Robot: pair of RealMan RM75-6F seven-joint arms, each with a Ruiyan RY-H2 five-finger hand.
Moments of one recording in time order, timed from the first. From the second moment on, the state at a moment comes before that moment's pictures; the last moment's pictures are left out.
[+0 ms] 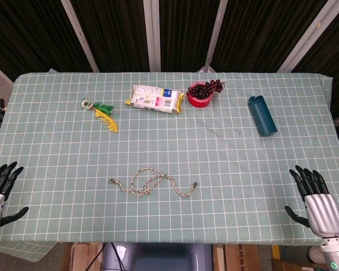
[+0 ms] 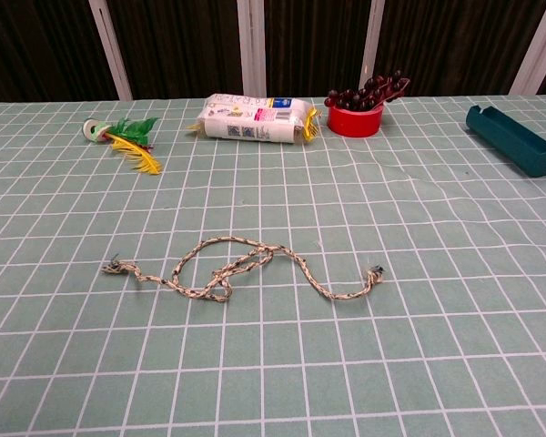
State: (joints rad) left arm -0.03 -1.11 0.03 -1.56 1.67 1.61 0.01; right arm 0.06 -1.11 0.00 -1.61 -1.62 1.52 0.01
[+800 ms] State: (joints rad) left arm -0.03 -1.11 0.02 -1.57 1.67 1.61 0.00; right arm 0.12 -1.16 -0.02 -1.72 -1.70 1.44 0.01
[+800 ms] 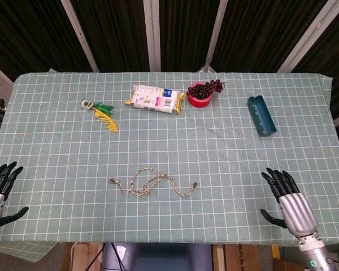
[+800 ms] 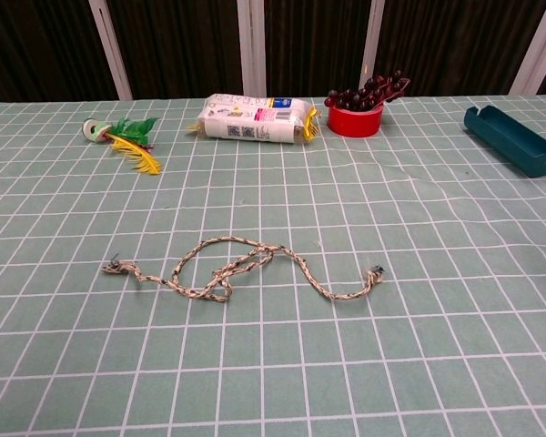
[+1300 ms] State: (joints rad) left arm -0.04 -1.11 0.02 -1.57 1.67 1.60 0.00; right arm 0.23 -1.42 0.02 -1.77 -1.62 1.24 -0.20
